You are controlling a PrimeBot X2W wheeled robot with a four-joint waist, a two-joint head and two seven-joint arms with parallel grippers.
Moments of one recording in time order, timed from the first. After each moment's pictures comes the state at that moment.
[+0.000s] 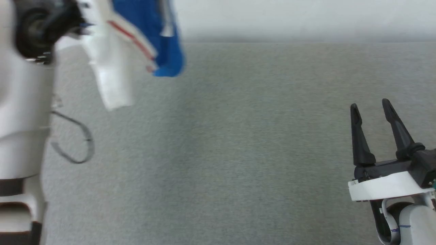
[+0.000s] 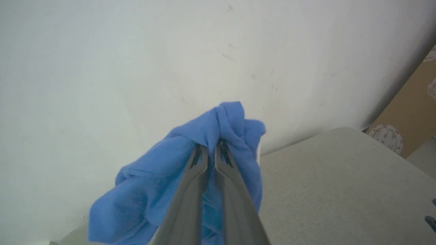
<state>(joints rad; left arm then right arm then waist) -1.12 0.42 -0.32 0.27 -0.70 -0.10 0.67 -0.09 -0.05 -0.05 -0.11 0.05 0.13 -0.17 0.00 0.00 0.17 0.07</state>
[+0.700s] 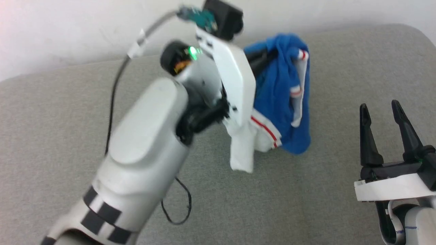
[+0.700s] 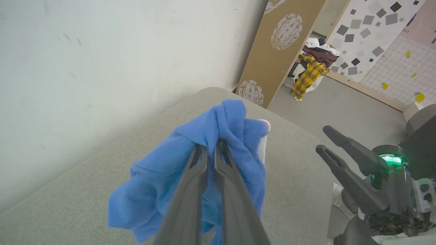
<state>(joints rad) -0.91 0.12 -0.57 0.23 -0.74 -0.10 0.55 -0.08 -0.05 -0.08 -0.12 0.07 0.13 -0.19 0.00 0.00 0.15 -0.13</state>
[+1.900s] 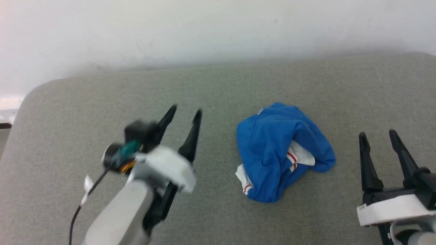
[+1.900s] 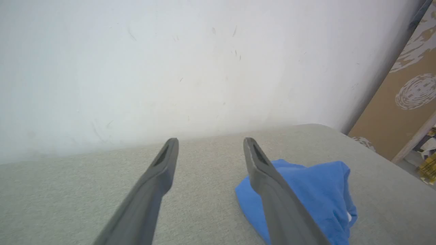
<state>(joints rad) -0.44 0.27 -0.56 0.19 -0.59 0.16 -0.08 0.03 -0.05 -0.10 -0.13 0.07 0.13 -0.14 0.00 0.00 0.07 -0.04</state>
